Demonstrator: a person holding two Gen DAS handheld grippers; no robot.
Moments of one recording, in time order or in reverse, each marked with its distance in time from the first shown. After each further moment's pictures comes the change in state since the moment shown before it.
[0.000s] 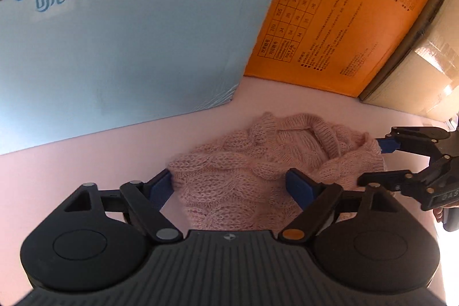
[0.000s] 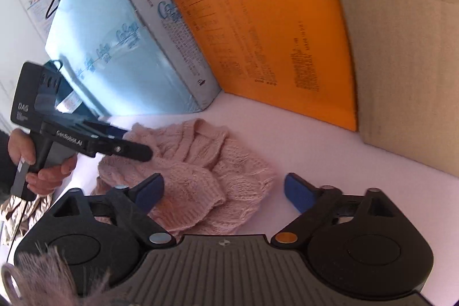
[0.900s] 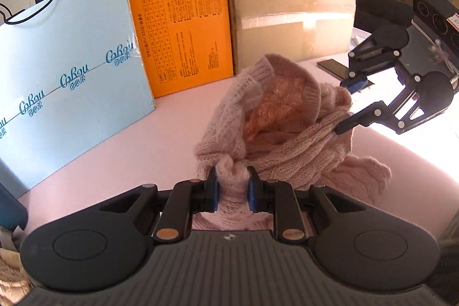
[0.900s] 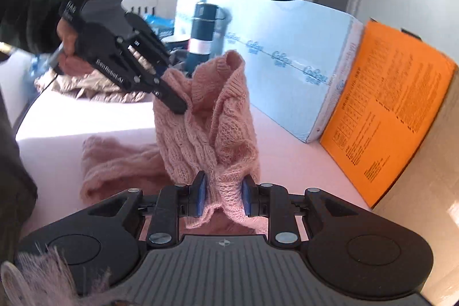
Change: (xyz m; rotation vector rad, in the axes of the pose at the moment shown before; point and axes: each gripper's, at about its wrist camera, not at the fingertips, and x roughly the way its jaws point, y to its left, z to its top) left arm -0.201 -0.144 -0.196 0.451 -0.220 -0.020; right arm -0.137 0.183 -0.102 -0.789 -0.061 -0.041
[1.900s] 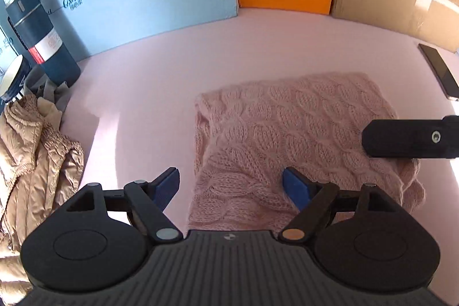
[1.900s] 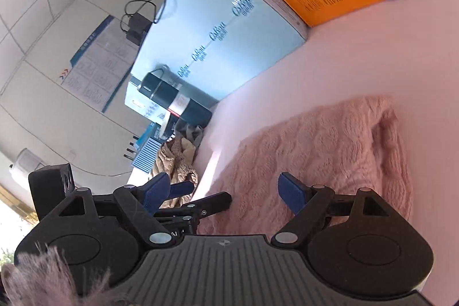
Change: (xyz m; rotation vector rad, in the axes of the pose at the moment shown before) left arm 0.040 -0.019 0.003 -0.450 0.351 0.395; right arm 0.029 -0.006 -0.038 1.238 -0.112 0.214
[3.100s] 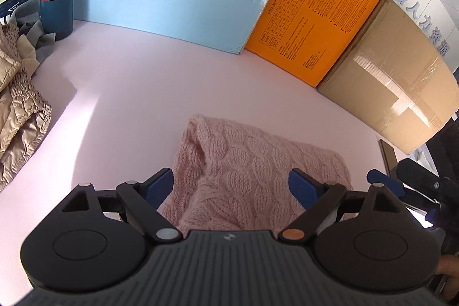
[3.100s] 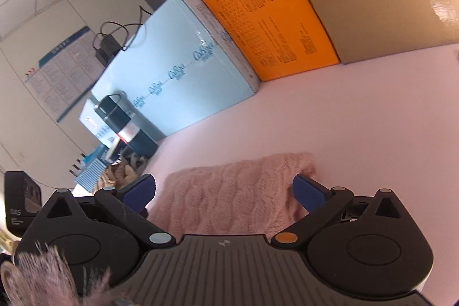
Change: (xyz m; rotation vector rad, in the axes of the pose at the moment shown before) left arm -0.008 0.068 0.005 -0.375 -0.197 -0.301; right arm -0.032 -0.005 -0.003 -0.191 -0.226 -0.136
